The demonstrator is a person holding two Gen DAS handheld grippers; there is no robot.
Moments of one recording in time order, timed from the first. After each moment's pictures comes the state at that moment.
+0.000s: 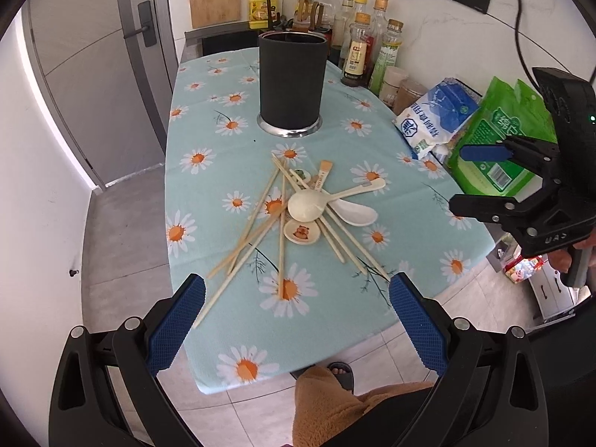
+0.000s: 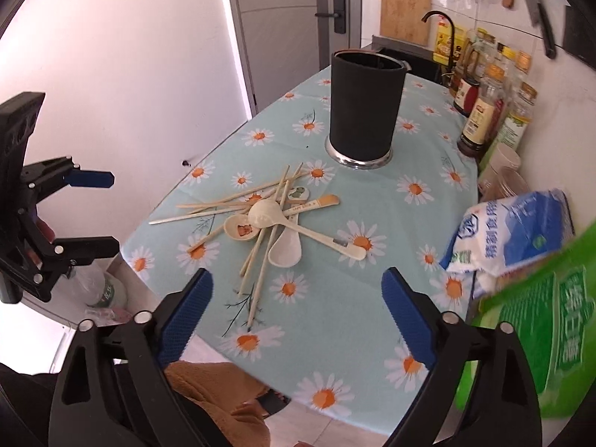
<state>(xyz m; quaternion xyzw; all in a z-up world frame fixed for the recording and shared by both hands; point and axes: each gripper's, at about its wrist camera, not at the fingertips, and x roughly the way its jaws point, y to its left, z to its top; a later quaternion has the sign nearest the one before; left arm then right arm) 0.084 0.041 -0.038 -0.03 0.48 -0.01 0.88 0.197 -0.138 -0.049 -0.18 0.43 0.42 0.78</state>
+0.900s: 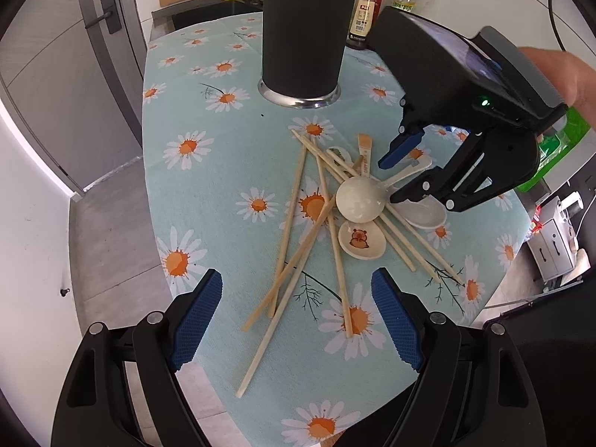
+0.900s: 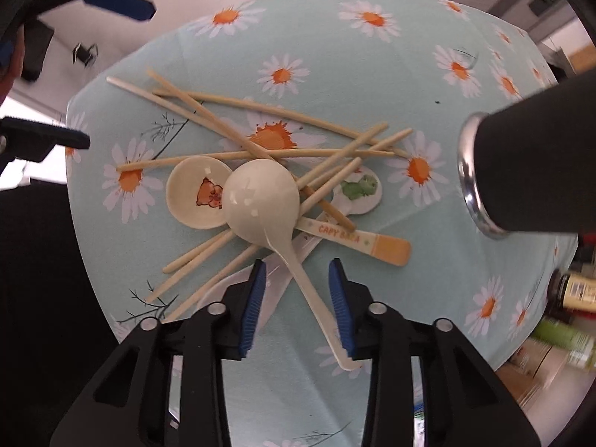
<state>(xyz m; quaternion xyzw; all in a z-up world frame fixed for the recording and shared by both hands) 0.147 0.095 -0.095 0.00 0.52 -0.06 0.85 0.253 0.009 -0.164 -0.52 0.48 0.50 0.50</state>
